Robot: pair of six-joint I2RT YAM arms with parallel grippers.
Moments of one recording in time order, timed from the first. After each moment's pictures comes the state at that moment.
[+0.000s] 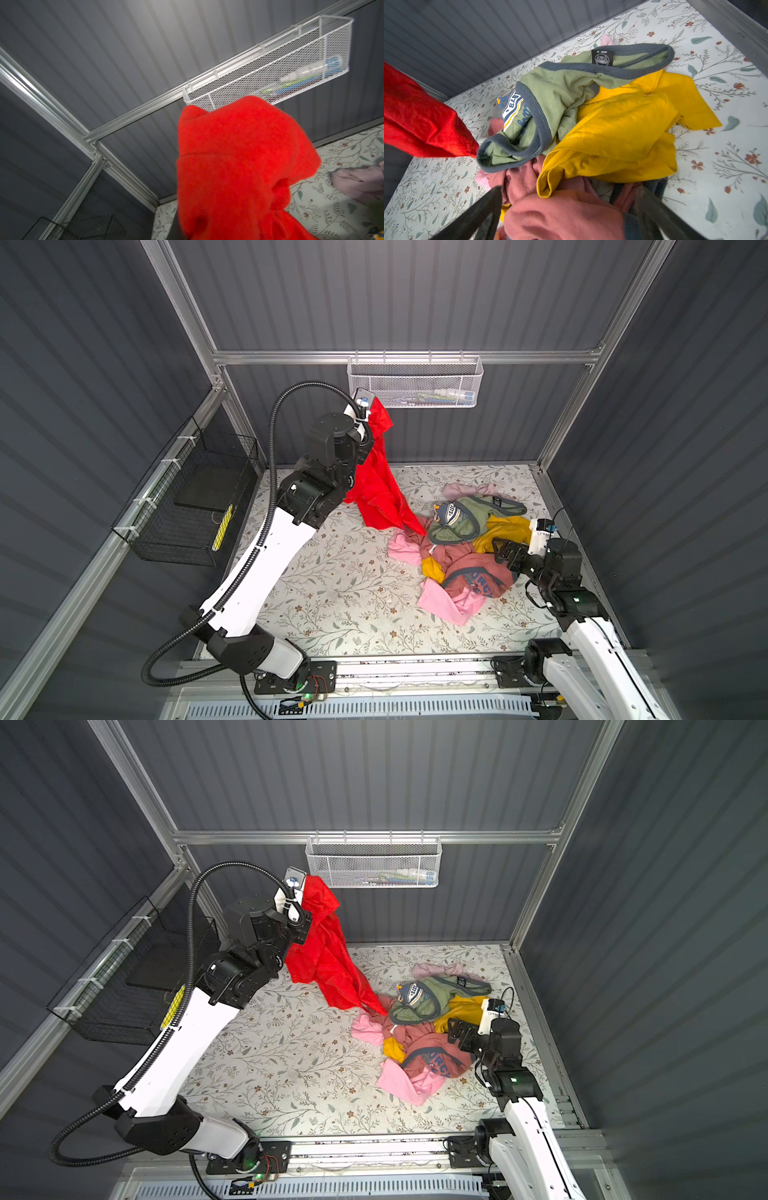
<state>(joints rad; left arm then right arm) -0.62 1.48 1.90 -0.53 -0.59 0.38 0.04 0.68 0.49 -0.32 -0.18 0.38</state>
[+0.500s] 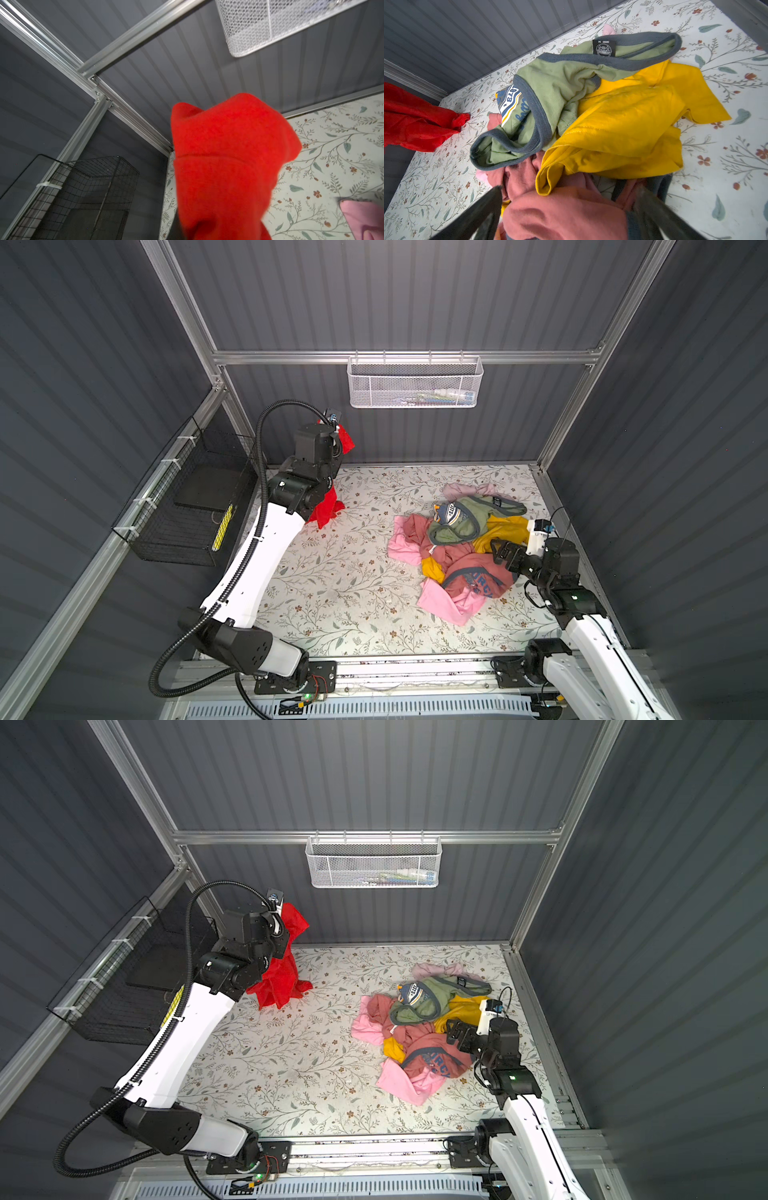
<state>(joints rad) -0.43 1.47 1.71 -0.64 -0.55 0.30 0.04 0.70 0.49 -0.32 -0.20 0.39</state>
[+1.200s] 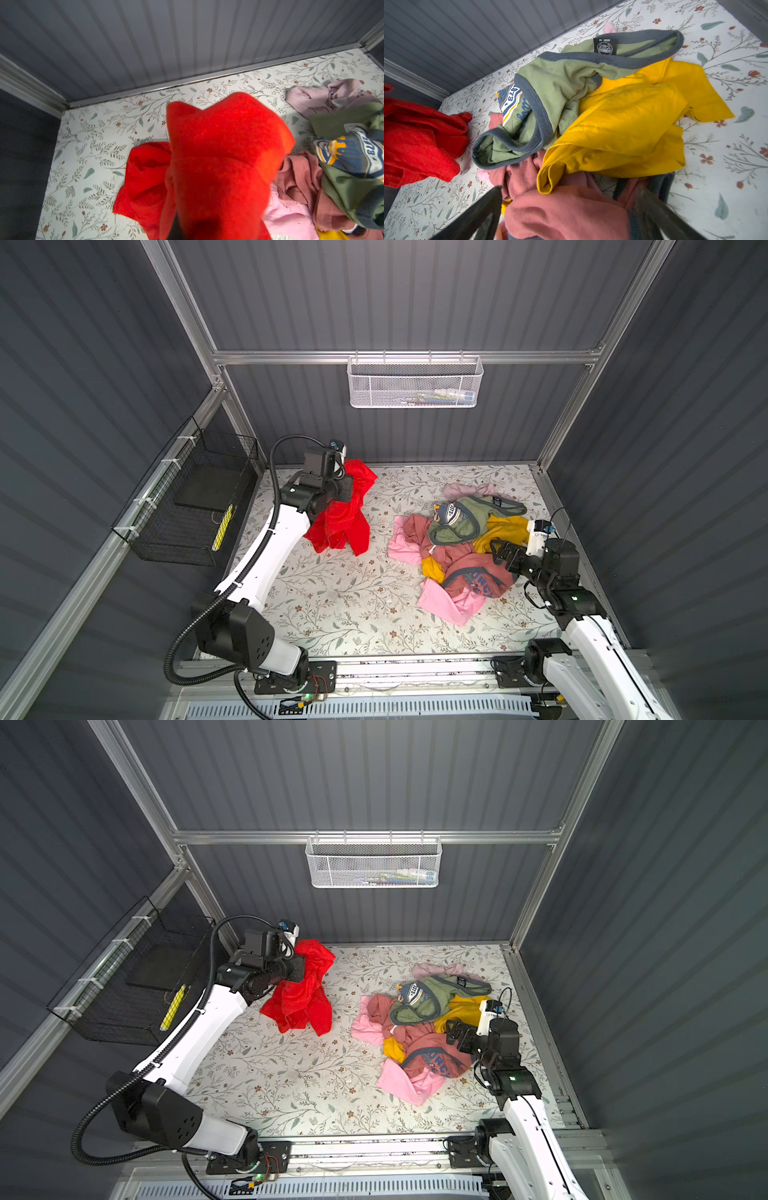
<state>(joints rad) -0.28 1.48 1.47 -0.63 -0.05 -0.04 0.04 0.69 0.48 -0.32 -0.20 0.39</state>
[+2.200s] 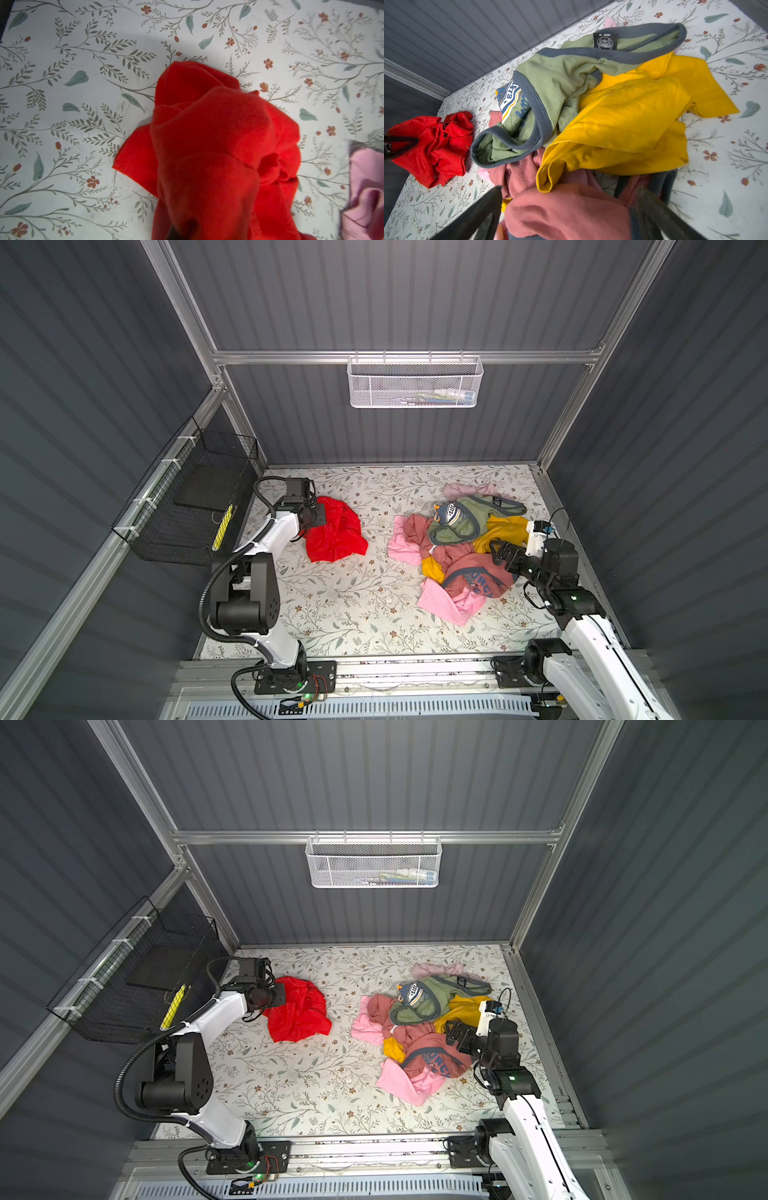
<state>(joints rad) -0.08 1.69 1.17 -0.43 -0.02 -0.13 0.04 0.70 0.48 -0.32 -0.21 0.40</state>
